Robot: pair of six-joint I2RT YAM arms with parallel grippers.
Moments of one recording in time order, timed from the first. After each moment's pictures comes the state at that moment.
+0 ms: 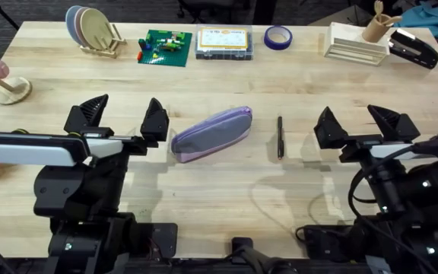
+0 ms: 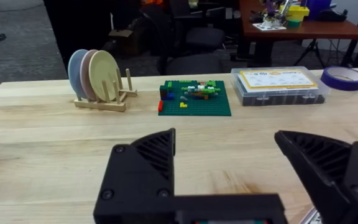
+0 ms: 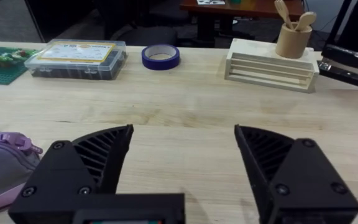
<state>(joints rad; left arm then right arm) 0.00 0.00 0.01 -0.02 0.01 0.00 0.00 0.00 0.01 -0.10 -0.03 0.01</state>
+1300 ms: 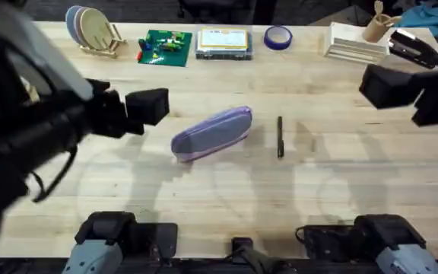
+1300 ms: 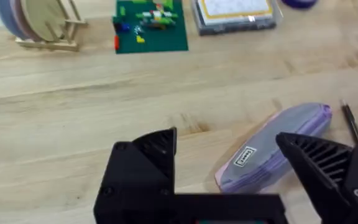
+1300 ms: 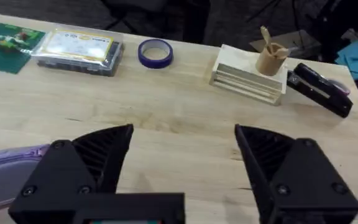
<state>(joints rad) 0.00 0.62 0.83 -0.79 0.19 0.05 0.00 0.56 0.84 -0.63 -0.01 -0.11</state>
